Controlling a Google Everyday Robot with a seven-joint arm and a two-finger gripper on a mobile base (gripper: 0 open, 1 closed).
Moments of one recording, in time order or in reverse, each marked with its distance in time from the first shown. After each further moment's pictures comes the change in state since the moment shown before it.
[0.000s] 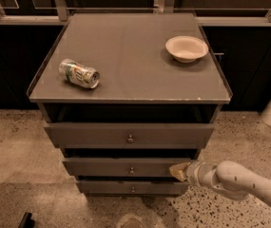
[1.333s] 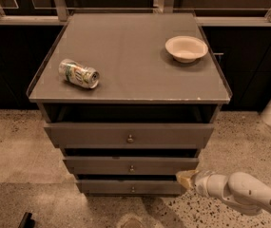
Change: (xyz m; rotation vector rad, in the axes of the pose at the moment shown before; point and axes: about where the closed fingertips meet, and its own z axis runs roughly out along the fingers) arm 0.018 0.010 -0.039 0.015 -0.036 0.037
